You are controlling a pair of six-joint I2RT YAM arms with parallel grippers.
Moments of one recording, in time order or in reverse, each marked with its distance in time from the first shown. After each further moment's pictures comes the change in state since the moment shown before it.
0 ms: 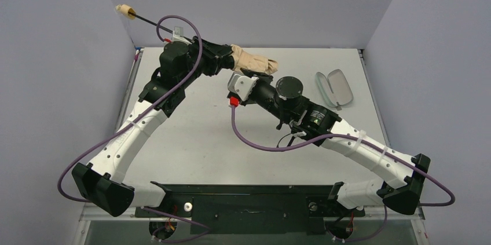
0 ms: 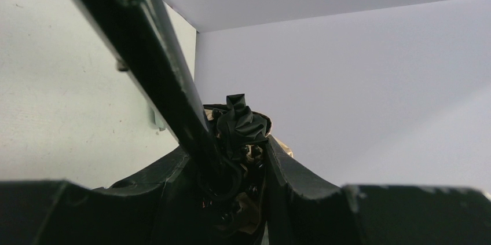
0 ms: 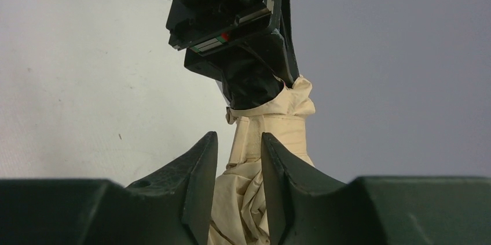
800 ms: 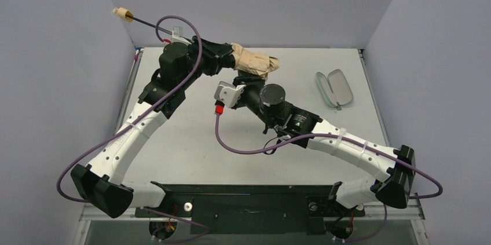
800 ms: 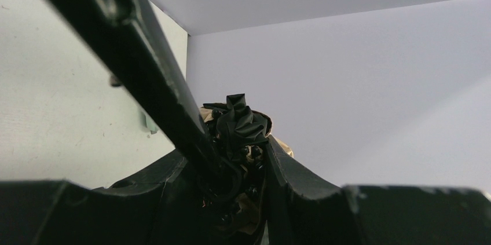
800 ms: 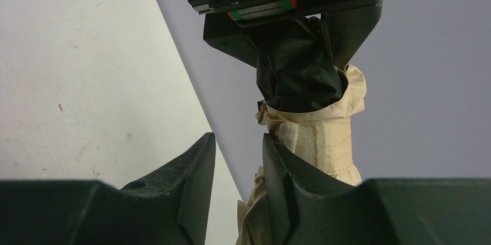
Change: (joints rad) left arm -0.017 -0.014 -0.006 0.018 -0.020 -0.016; right arm 0.029 0.084 -0.085 0.145 0.169 -0.202
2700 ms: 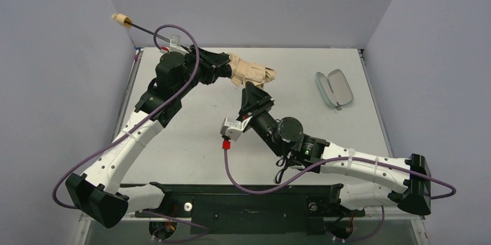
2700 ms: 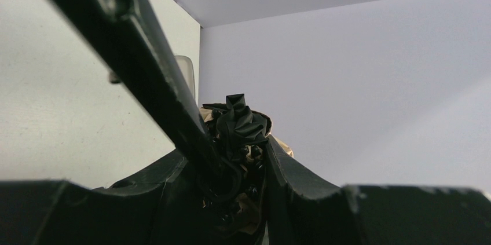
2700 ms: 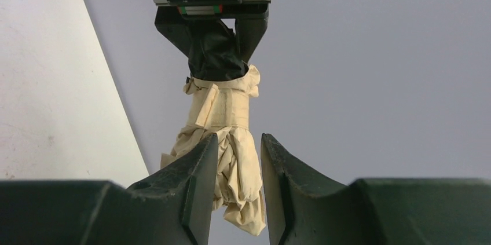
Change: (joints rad) left arm 0.012 -0.083 -0.118 0.011 0.020 0.031; right arm 0.195 -0.187 -0.301 0.345 0.186 -0.396
